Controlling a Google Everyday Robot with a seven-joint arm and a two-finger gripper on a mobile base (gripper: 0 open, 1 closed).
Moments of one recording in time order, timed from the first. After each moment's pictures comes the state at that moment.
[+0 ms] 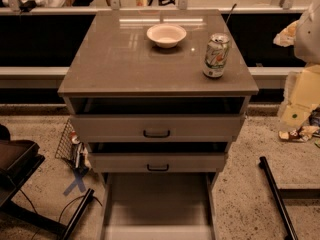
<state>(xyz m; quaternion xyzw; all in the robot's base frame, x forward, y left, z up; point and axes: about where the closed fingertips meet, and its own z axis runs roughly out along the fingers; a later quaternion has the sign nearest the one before) 0.438 -0.216 0.979 -0.60 0.78 -0.04 0.16</state>
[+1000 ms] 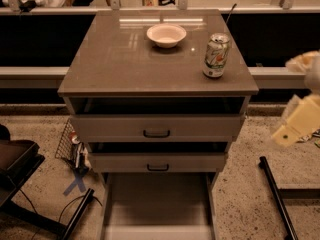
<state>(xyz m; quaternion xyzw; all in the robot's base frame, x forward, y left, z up) 0.429 -0.226 0.942 -0.51 0.82 0.03 0.26</state>
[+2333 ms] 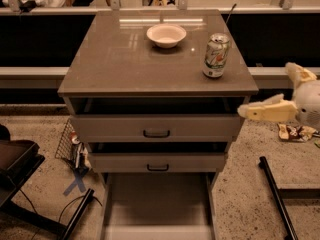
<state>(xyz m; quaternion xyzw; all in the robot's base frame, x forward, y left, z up) 0.520 -0.243 0.910 -0.31 0.72 0.16 0.61</state>
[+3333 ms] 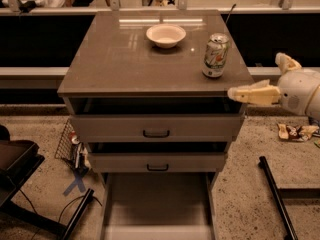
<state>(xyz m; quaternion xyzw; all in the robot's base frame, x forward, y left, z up) 0.571 -0.233 0.913 -0.28 0.70 0.17 0.64</state>
